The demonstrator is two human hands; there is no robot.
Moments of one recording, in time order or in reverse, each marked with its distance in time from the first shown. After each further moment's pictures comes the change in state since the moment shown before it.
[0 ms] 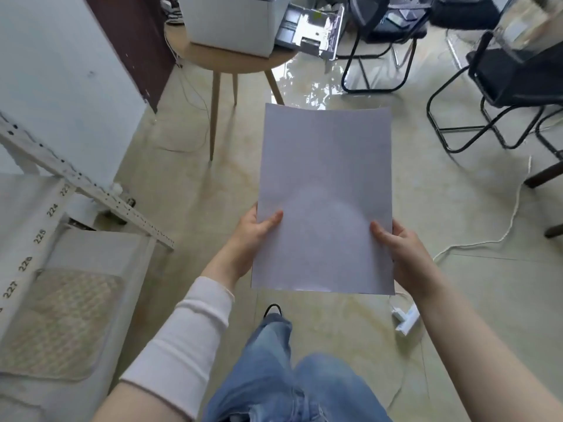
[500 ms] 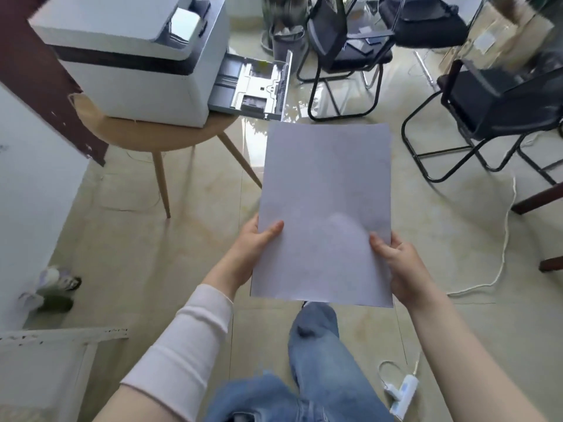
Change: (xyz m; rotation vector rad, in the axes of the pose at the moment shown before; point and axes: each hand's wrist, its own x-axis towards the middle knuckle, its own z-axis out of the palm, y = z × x) left_hand 0.330 0.098 0.123 0.118 -0.106 -0.061; right_hand 0.285 -0.144 -0.107 0.100 0.096 -0.024
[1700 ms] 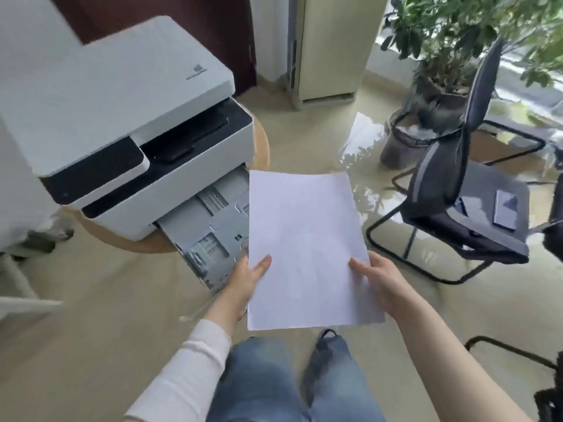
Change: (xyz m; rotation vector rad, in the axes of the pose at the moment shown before) left_hand 0.530 0.214 0.088 -0.321 0.787 -0.014; right_hand 0.673 -0.339 0.031 -0.630 -0.634 0.285
